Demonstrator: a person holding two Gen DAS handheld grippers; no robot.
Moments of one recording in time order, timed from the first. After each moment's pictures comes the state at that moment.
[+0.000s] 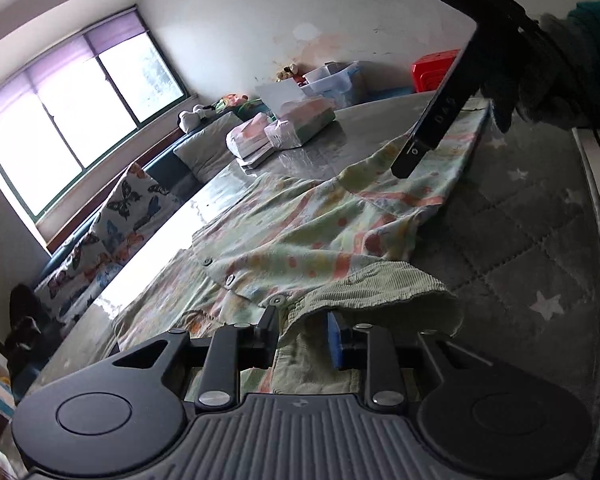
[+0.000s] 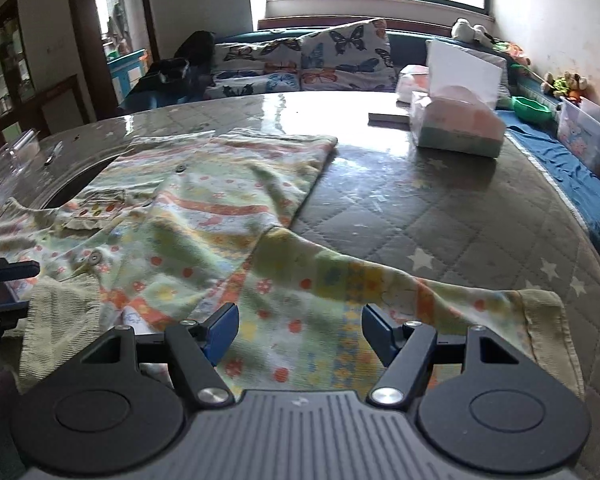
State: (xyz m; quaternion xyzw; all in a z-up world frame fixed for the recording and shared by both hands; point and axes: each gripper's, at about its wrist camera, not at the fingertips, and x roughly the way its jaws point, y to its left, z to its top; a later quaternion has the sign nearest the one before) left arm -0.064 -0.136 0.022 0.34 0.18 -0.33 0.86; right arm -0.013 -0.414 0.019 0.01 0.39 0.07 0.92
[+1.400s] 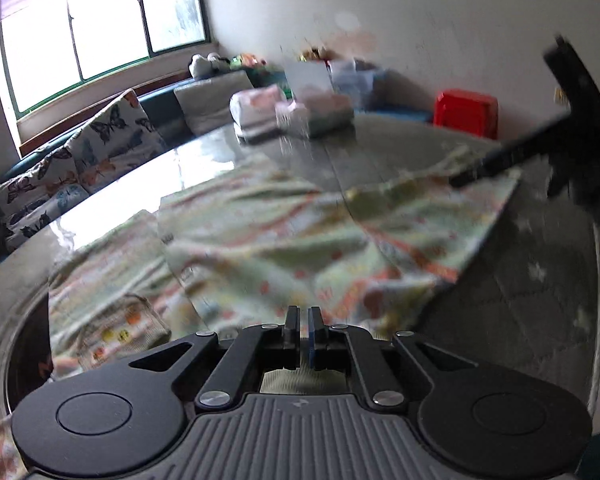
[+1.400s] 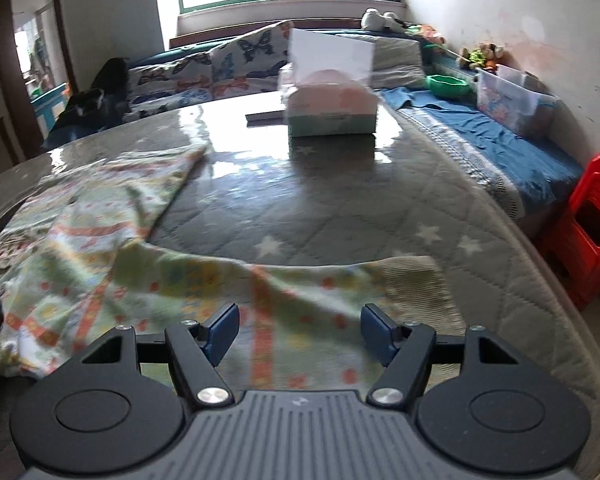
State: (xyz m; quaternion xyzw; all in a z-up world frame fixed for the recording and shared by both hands) left arm -0.004 -0.169 0.023 0.19 0.29 -0.34 0.87; right arm -0.017 -0.493 0.007 0.05 0.38 -0.05 0.92
